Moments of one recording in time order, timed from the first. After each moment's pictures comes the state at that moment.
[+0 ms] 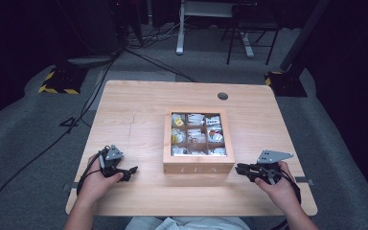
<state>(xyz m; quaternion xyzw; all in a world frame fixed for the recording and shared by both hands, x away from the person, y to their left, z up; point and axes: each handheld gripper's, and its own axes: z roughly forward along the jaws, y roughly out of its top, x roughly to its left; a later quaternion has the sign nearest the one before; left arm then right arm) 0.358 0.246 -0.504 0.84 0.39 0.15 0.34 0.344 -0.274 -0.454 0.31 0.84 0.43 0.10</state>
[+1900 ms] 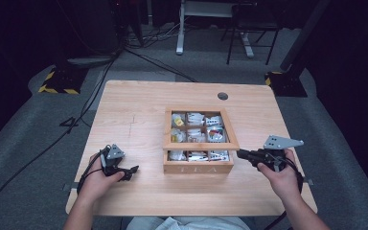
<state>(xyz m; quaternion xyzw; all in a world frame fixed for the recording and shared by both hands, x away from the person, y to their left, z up) 0.361 0.243 -0.504 0.84 0.39 0.15 0.34 0.356 -0.267 -0.401 0.30 0.81 0.49 0.11</state>
